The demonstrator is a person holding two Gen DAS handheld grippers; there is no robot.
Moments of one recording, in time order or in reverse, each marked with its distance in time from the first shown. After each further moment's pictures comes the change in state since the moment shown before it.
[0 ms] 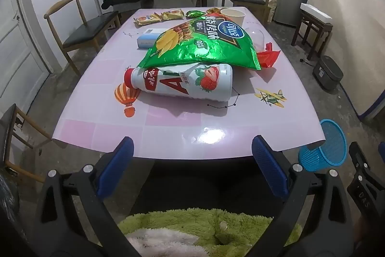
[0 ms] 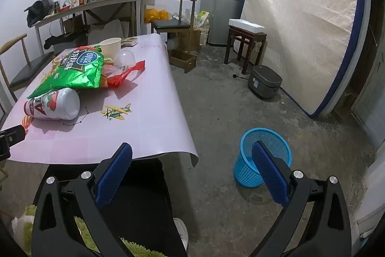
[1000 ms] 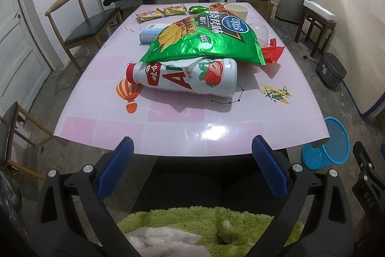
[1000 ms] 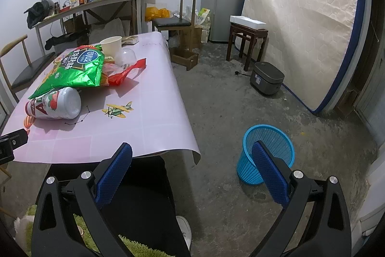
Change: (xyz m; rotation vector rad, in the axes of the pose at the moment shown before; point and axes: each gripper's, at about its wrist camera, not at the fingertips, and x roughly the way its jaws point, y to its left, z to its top) left arm 0.008 0.002 -0.002 -0.005 0.026 0.010; right arm 0.004 0.002 -0.001 0.014 0.005 0.013
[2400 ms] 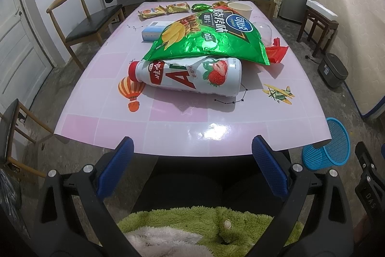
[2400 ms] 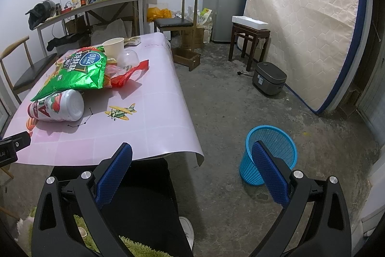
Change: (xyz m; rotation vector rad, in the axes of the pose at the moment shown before) left arm 0.004 0.002 -0.001 0.001 0.008 -0.002; right arm -0.002 0.002 0.002 0.004 0.002 0.011
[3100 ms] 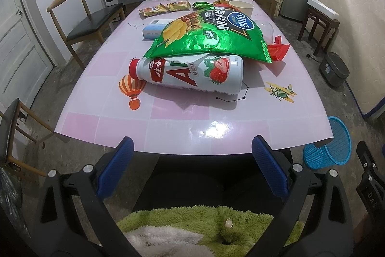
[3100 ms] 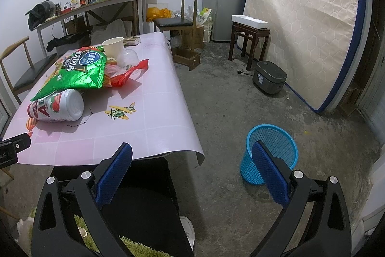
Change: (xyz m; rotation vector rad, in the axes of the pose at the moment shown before) left arm 0.002 0.002 -0.002 0.001 0.006 0.000; right arm -0.001 0.001 0.001 0.003 0.002 0.003
